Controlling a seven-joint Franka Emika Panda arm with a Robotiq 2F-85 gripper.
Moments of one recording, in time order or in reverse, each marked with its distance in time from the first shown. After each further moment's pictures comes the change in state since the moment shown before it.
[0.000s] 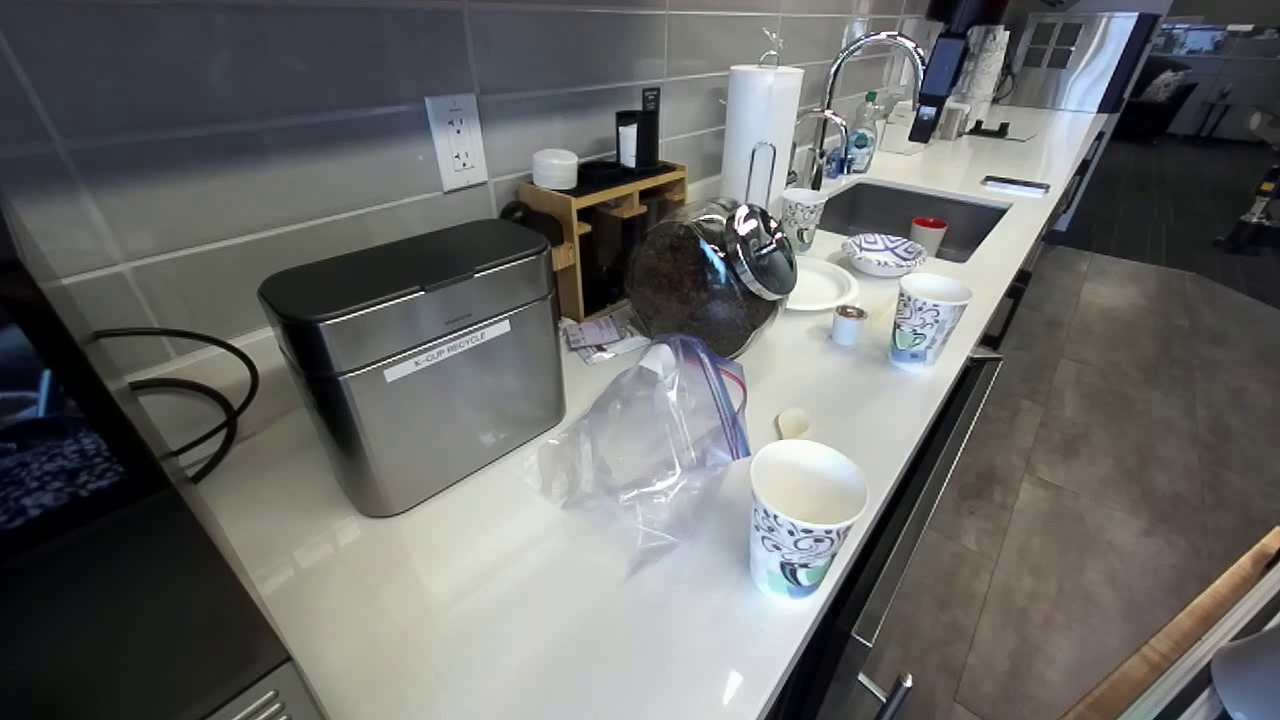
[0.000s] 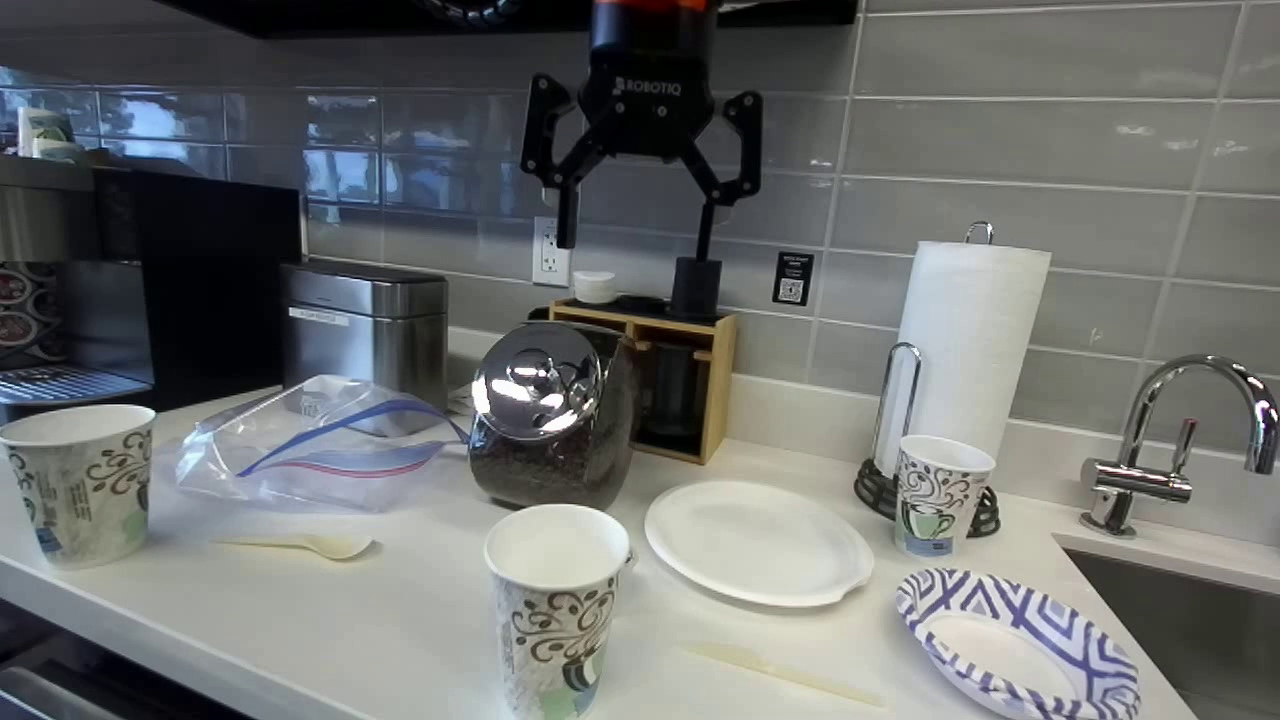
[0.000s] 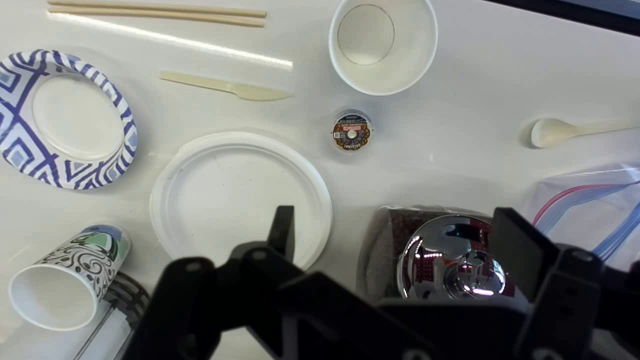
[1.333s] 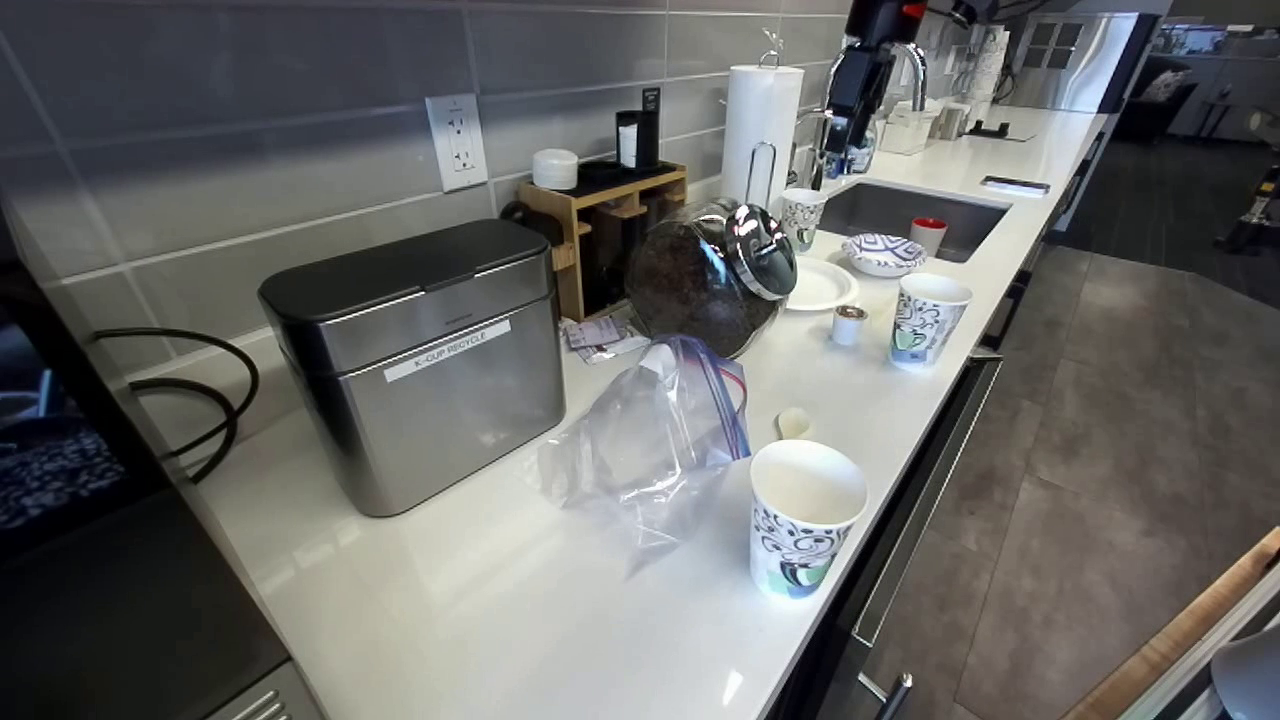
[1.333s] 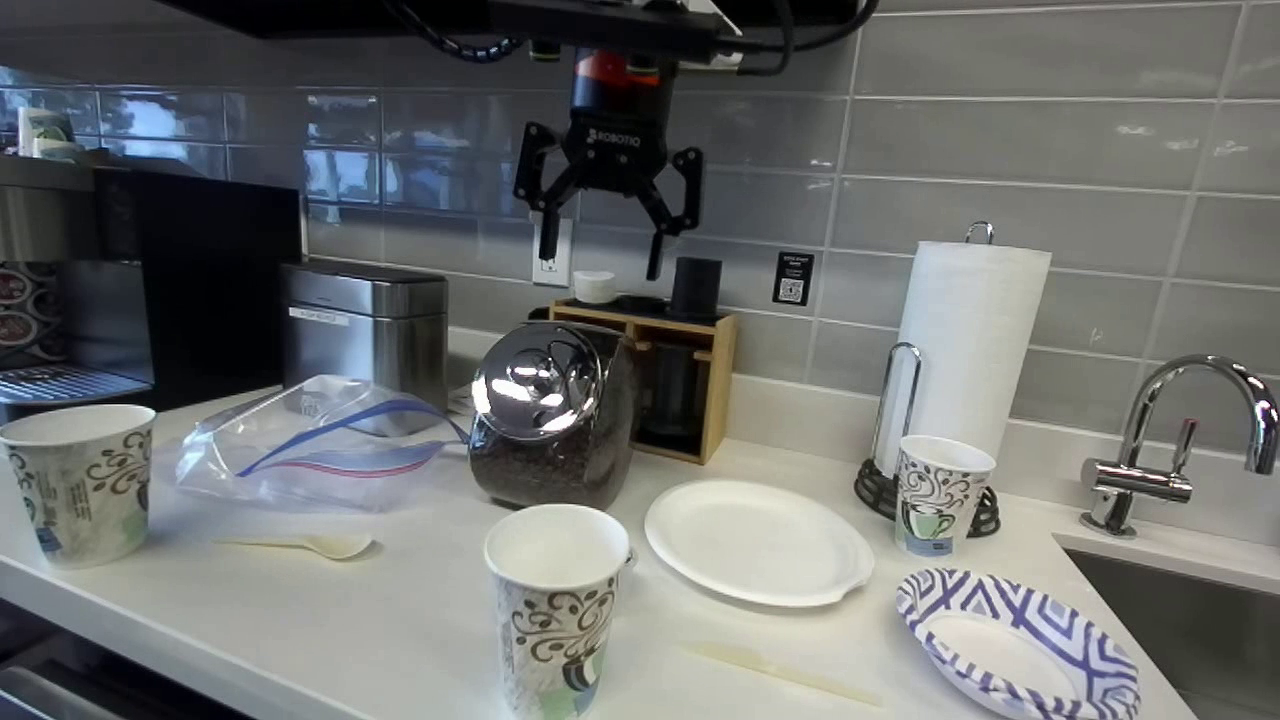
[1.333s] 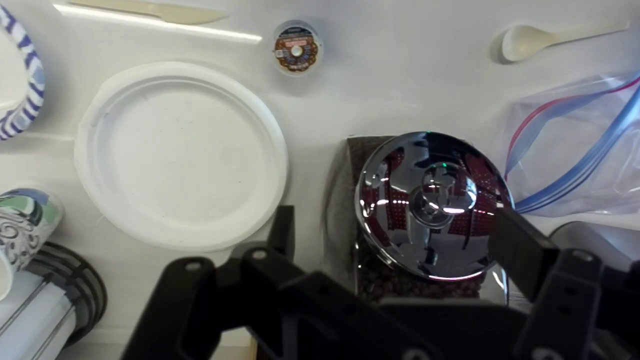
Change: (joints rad) arm 0.002 0.146 0.108 0.121 0.095 0.022 0.136
